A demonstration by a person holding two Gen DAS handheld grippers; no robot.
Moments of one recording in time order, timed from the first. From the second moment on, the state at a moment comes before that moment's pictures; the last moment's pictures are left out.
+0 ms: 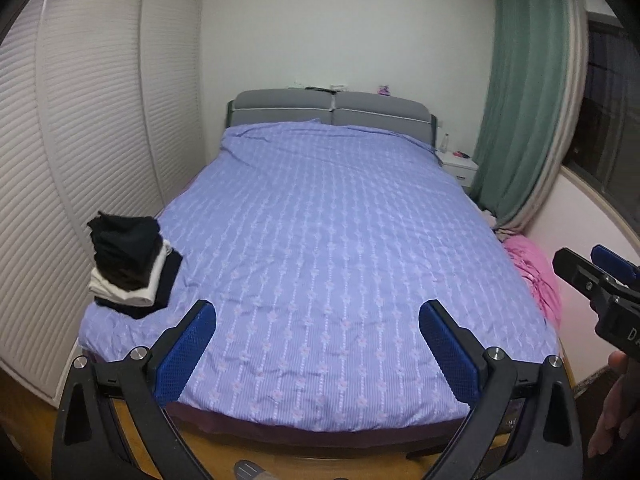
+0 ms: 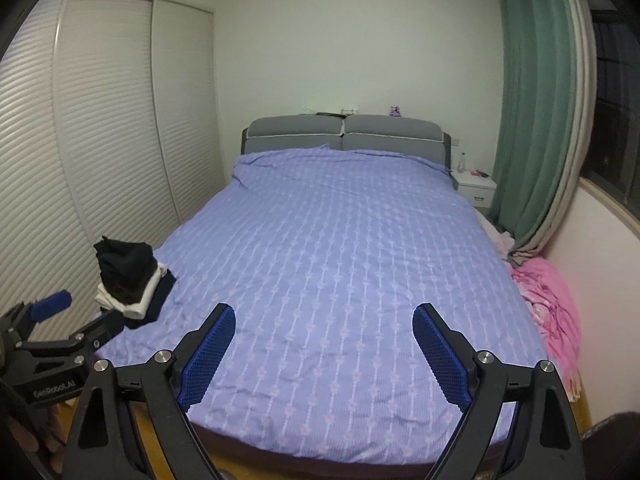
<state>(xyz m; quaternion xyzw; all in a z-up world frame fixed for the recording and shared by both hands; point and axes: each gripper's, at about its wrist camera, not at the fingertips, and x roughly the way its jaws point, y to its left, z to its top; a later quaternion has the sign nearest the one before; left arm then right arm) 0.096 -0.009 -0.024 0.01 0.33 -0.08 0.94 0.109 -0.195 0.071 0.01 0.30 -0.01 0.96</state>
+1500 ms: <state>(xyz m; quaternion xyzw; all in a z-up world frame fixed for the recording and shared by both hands) 0.038 -0.026 -0.023 0.04 0.31 -0.10 0.94 0.035 -0.220 0.050 0.06 0.30 -0.06 0.95</state>
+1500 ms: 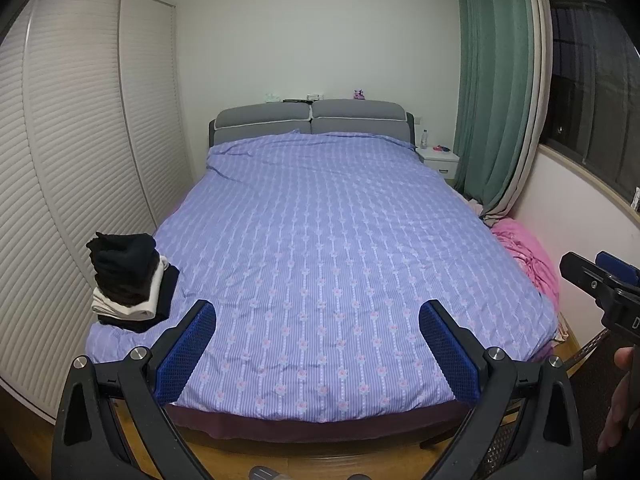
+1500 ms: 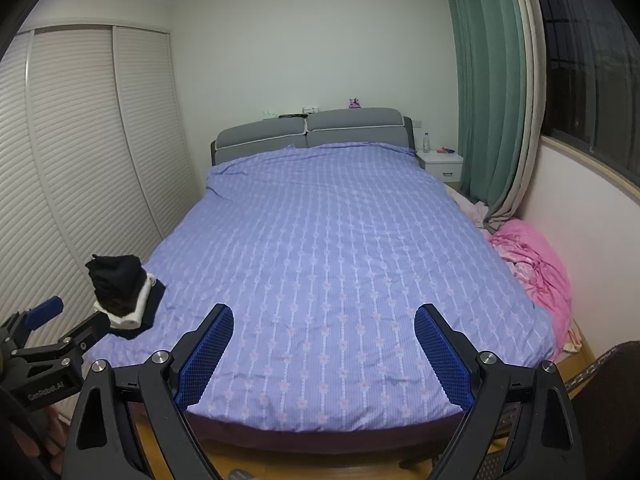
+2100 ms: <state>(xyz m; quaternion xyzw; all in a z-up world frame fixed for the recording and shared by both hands) 0.037 -0.025 -0.023 0.04 0.31 -0.10 0.94 0.035 -0.221 0.048 0.07 0.30 -0.06 0.95</state>
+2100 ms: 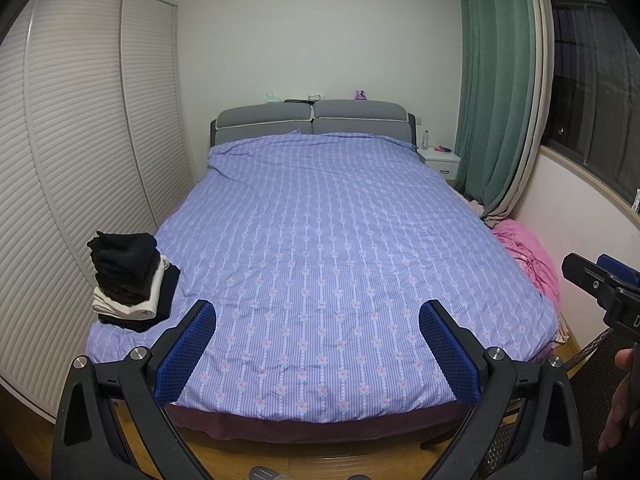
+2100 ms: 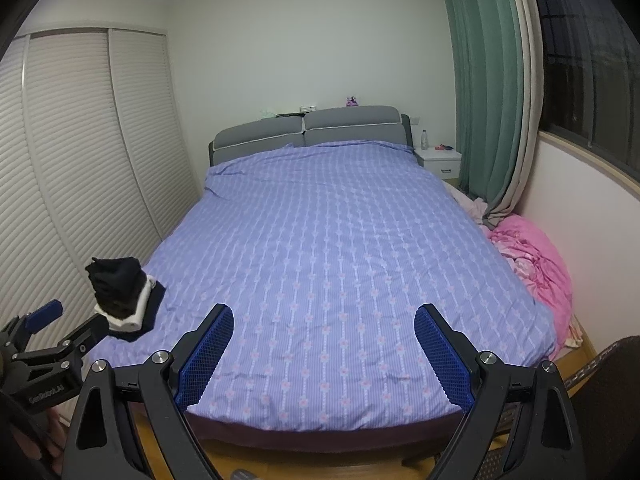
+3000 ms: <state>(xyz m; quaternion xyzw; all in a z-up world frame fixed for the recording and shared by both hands) 0.034 -0.022 -0.018 0.04 0.31 -0.09 0.95 0.032 -0.220 0.049 0.07 0.29 -0.06 0.95</state>
